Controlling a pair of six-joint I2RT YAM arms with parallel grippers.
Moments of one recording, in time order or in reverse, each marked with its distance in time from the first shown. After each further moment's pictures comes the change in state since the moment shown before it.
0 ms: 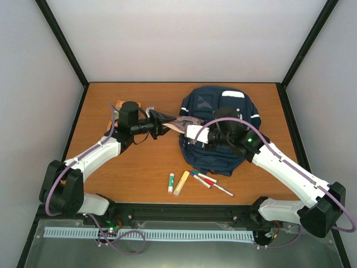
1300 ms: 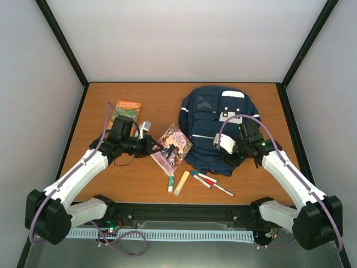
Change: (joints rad) left arm -0.003 -0.227 -0.031 -0.679 -0.084 0.998; right arm -0.395 -0.099 -0.301 -0.201 -0.145 0.082
